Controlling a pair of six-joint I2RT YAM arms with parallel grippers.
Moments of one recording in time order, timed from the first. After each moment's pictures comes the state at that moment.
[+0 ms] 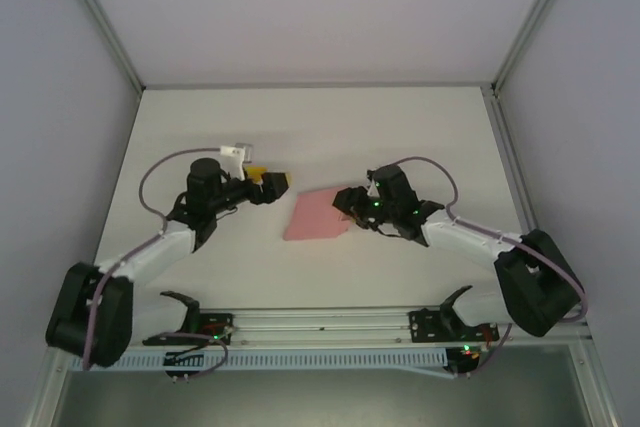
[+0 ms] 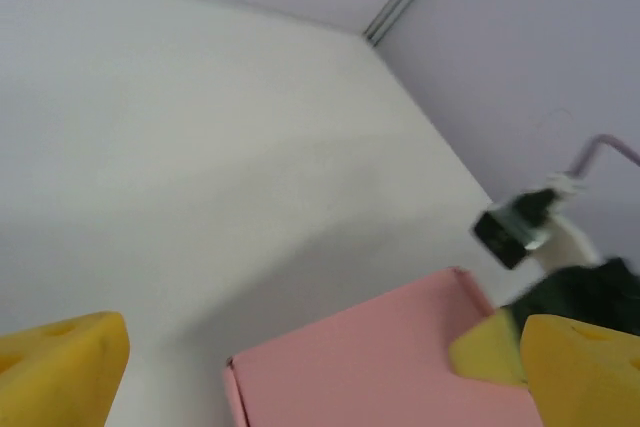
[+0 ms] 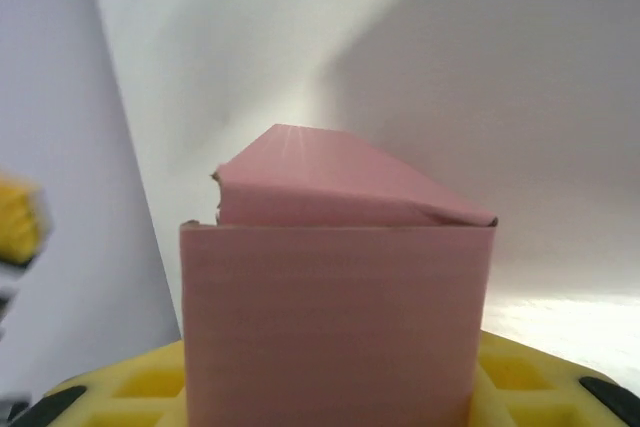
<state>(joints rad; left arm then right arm) -0.50 1.08 0.58 0.26 0.42 -0.30 0.56 1.34 0.66 -0.08 -0.47 1.20</state>
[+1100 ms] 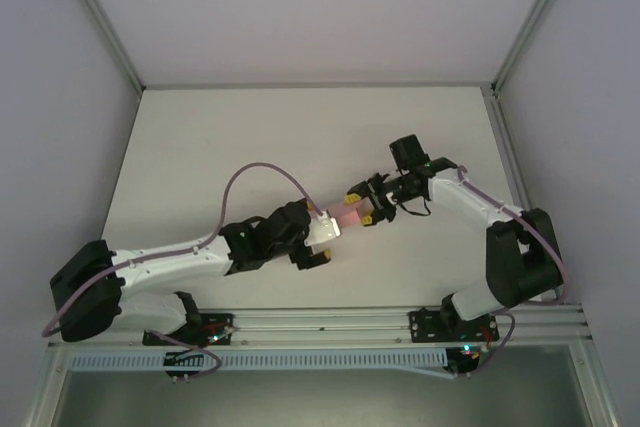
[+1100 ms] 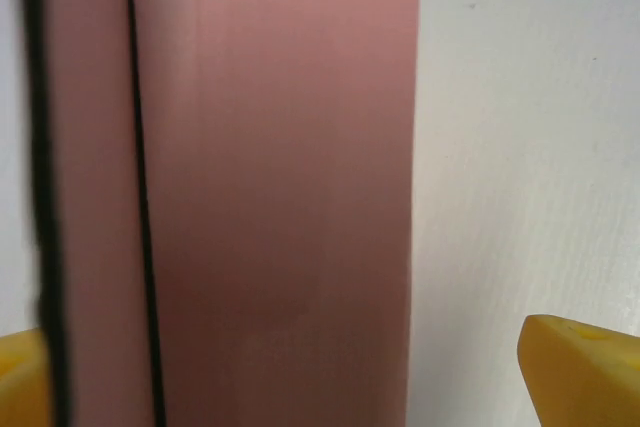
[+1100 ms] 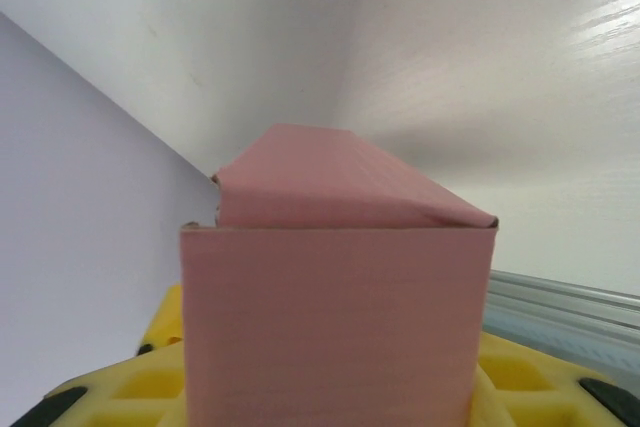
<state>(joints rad) -1.11 1.27 0.72 -0.17 -0.20 0.36 0.39 1.49 0.96 -0.64 -0.91 1.27</state>
